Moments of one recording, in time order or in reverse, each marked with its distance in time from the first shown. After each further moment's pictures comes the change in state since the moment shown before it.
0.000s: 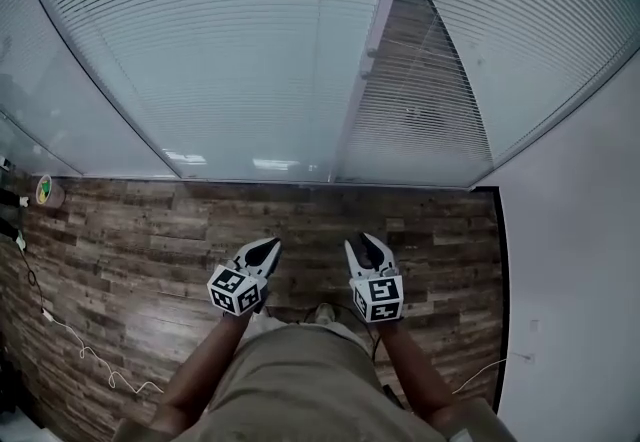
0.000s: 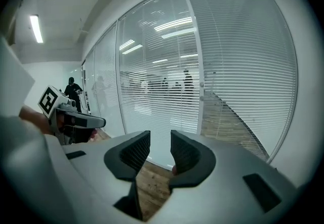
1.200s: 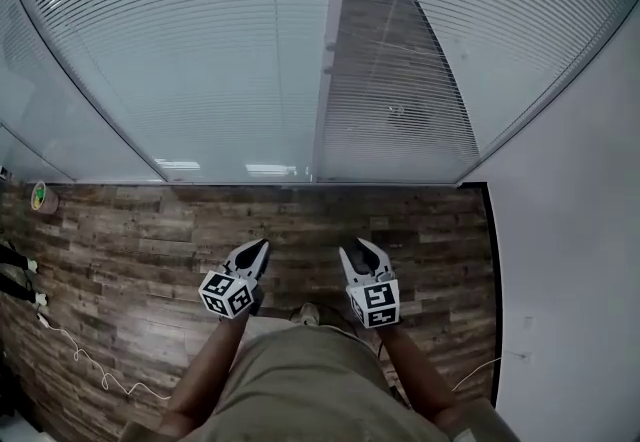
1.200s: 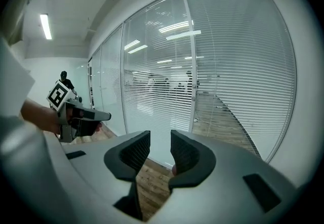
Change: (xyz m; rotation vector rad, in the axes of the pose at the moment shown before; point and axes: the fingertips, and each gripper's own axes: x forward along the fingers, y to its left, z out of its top) left arm 0.039 -0.078 -0.020 -0.061 -0.070 0.051; right arm -0.082 -0.070 -0.023 -0.072 -0.004 0.034
